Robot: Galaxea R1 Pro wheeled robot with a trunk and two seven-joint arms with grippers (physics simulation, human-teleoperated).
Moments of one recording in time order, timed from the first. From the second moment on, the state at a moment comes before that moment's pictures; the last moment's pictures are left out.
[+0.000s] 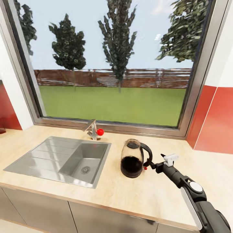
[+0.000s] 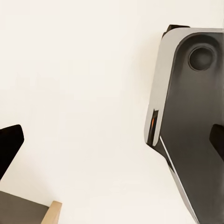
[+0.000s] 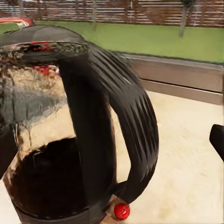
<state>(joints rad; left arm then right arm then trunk) 0.00 0.19 0.65 -0.04 -0.54 -0.06 -0.08 -0.30 -0.16 -0.01 -1.39 -0.13 0.16 0.38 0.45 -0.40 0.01</state>
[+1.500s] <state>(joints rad) 0.00 0.19 0.65 -0.04 -0.54 -0.06 -0.08 -0.30 -0.17 -0.01 -1.29 -0.13 0.15 0.39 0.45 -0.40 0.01</state>
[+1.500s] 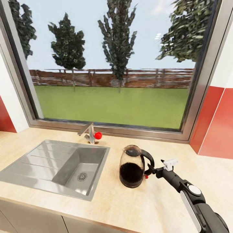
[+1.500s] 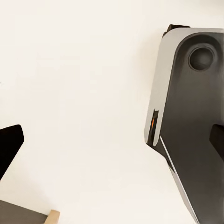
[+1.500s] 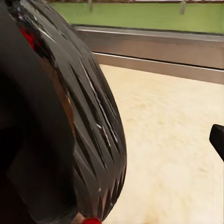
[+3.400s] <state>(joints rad) 0.00 0.19 0.65 -0.04 -0.54 -0.06 -0.08 -0.30 -0.17 -0.01 -1.29 -0.13 0.15 0.44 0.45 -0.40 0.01</state>
